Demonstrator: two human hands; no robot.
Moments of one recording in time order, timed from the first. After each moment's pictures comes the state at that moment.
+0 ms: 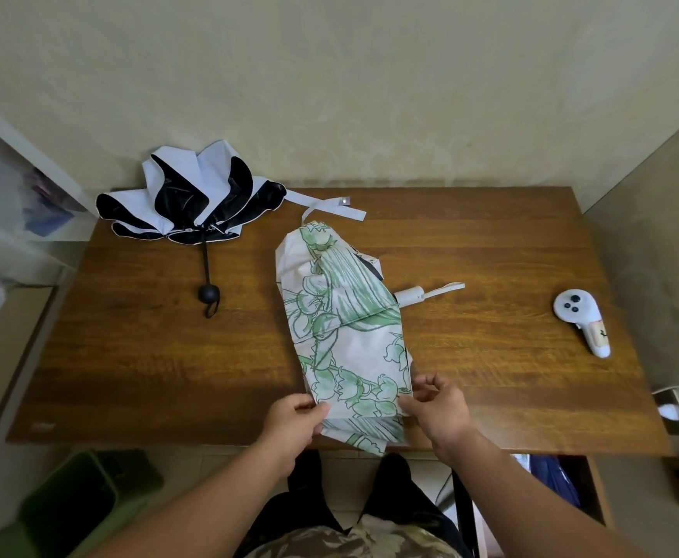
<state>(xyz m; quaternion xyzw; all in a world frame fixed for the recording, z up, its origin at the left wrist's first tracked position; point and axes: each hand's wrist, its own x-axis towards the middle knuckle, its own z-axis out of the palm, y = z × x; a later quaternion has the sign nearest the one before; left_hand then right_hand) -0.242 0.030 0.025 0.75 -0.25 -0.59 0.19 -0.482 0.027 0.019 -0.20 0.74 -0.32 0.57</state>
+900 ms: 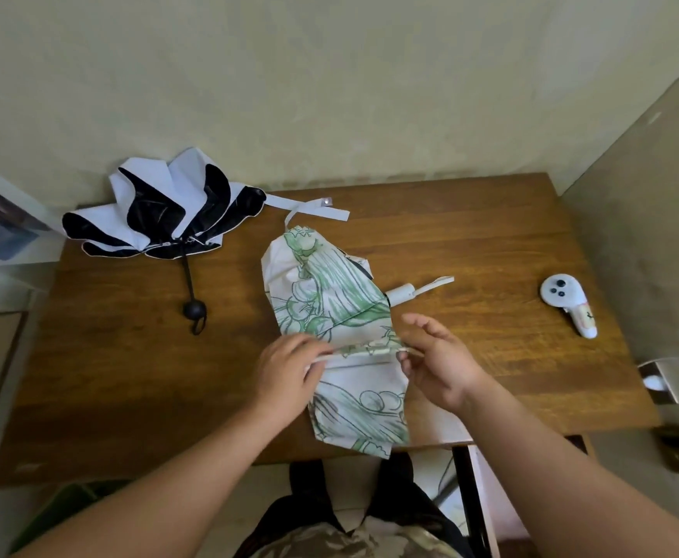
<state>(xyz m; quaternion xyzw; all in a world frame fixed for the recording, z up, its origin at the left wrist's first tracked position) -0.219 -0.047 0.055 0.53 -0.80 -0.21 0.18 -0.477 -0.037 0.090 -0.07 0.57 -0.44 0.69</state>
